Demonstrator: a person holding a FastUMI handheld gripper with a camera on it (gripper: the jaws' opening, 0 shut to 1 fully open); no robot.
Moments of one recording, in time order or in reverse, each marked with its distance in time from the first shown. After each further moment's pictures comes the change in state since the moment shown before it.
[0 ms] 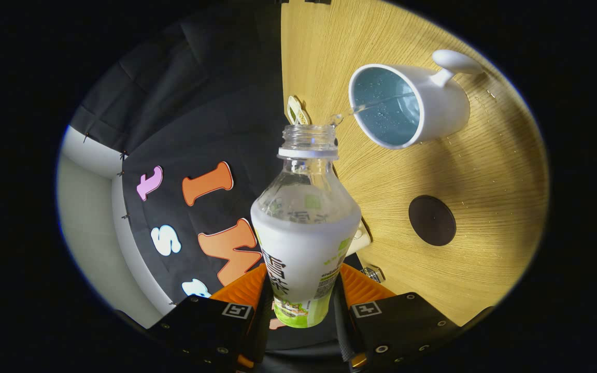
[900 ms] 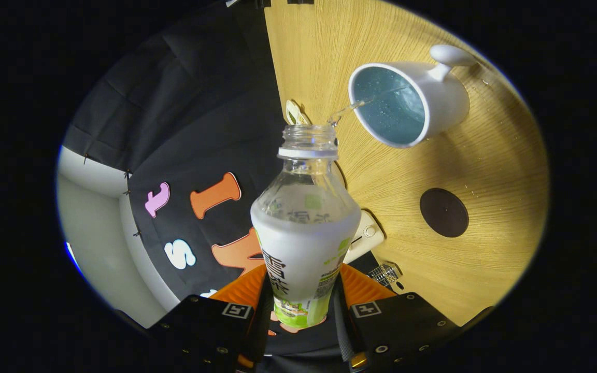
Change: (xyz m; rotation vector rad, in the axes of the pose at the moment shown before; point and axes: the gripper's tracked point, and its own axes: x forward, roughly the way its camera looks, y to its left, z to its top) arm 0.003 0.018 0.002 0.103 -0.007 0.054
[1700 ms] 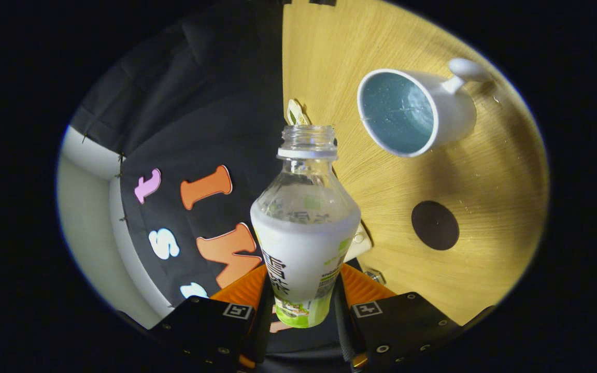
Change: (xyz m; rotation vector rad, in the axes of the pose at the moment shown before) arm 0.005 -0.025 0.003 -0.190 -0.023 -0.087
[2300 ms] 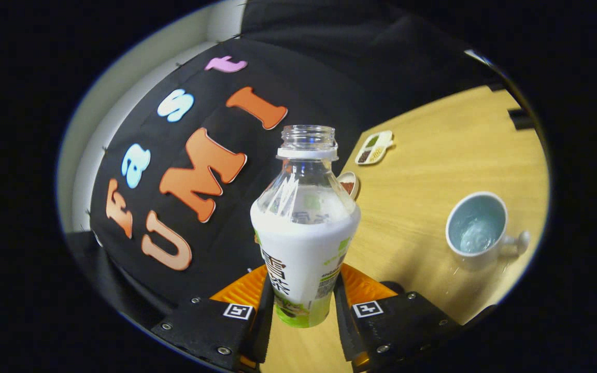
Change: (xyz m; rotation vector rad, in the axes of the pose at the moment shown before) arm 0.015 0.004 -0.011 -1.041 -0.065 -0.059
